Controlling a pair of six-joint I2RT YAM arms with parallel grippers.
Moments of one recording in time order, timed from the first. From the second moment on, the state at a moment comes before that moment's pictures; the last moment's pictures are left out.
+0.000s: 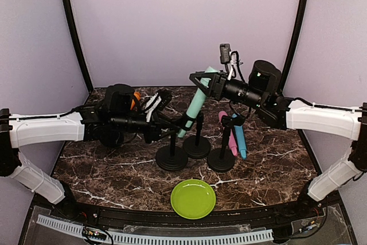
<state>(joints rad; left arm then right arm) -0.82 1.38 0.93 0.02 0.43 0.06 0.80 1.43 1.05 0.48 -0.30 0.42</state>
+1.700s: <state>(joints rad) -0.82 1.41 0.93 0.07 0.43 0.07 0.73 1.41 1.01 0.53 -0.44 0.45</state>
